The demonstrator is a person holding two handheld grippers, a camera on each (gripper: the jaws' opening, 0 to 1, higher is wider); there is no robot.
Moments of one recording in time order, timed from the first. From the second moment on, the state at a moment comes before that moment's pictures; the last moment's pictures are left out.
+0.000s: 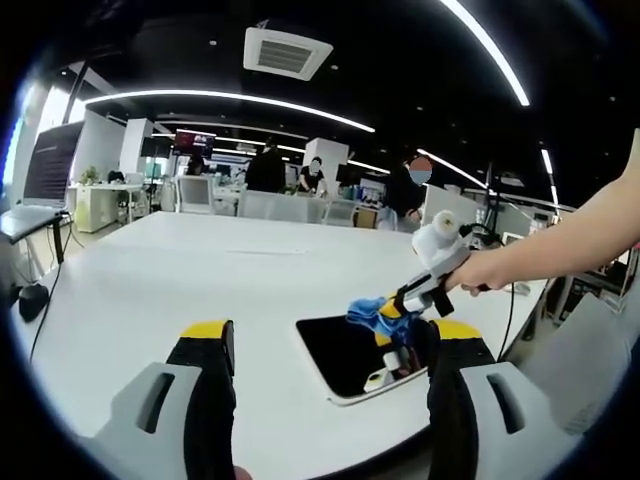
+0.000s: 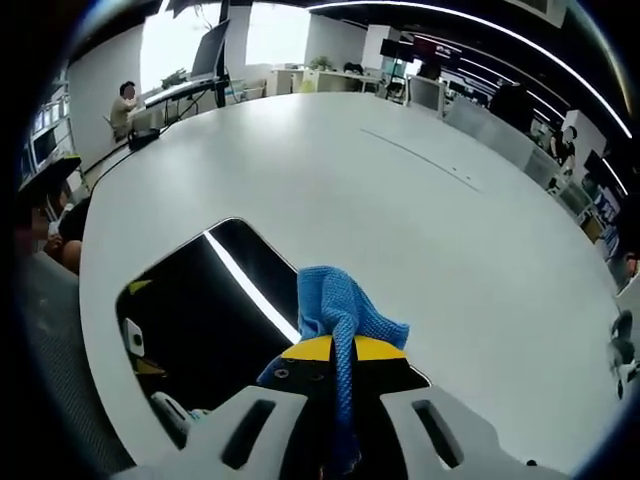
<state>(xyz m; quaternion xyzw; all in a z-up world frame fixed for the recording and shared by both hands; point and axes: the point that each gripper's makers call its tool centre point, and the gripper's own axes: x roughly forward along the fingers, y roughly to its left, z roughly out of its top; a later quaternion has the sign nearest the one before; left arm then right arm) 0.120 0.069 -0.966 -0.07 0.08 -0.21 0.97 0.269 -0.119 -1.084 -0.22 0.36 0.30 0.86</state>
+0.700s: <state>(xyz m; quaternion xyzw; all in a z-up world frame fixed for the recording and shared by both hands) 0.120 0.070 -0.964 -0.07 0.08 -0.21 0.97 0.268 -0.131 -1.084 -0.19 0.36 0.28 0.87</state>
